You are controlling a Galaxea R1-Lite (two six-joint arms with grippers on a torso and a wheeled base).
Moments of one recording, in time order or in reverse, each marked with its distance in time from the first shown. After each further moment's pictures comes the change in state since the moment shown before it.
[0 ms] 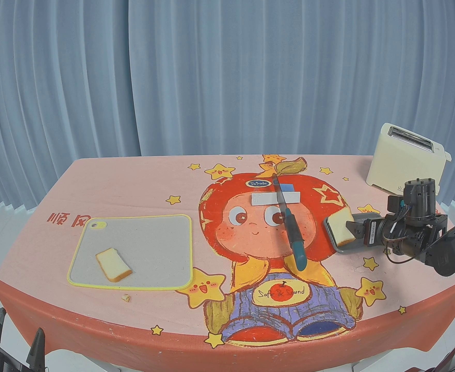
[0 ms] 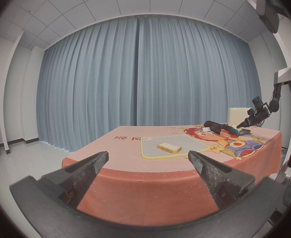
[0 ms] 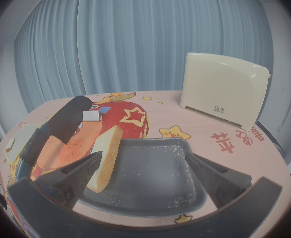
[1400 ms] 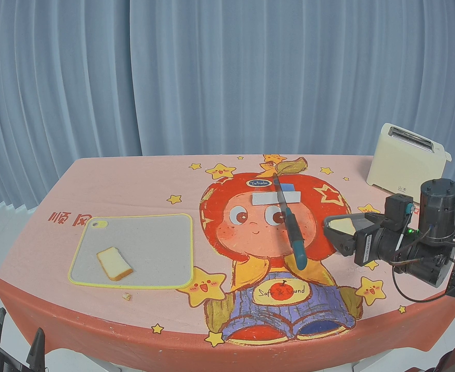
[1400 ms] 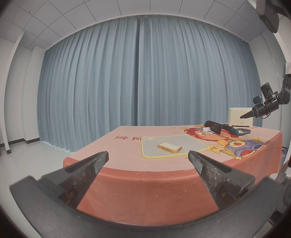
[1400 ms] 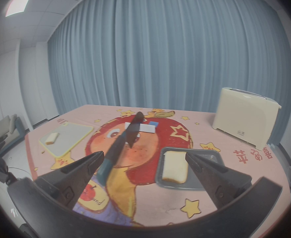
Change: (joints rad) left arm 0.000 0.000 0.000 0.000 0.001 0.001; right arm 0.296 -0.250 0.074 0.026 -0.038 -0.016
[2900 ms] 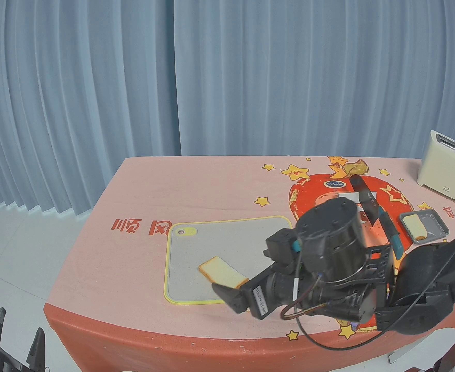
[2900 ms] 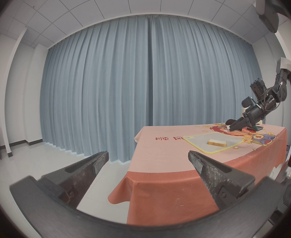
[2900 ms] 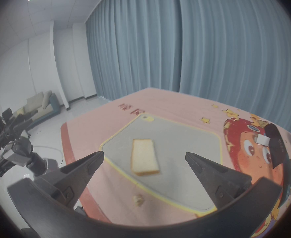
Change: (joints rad) left arm 0.000 0.000 0.000 0.000 -0.001 0.003; right arm 0.404 0.263 -0.355 0.255 0.004 0.036
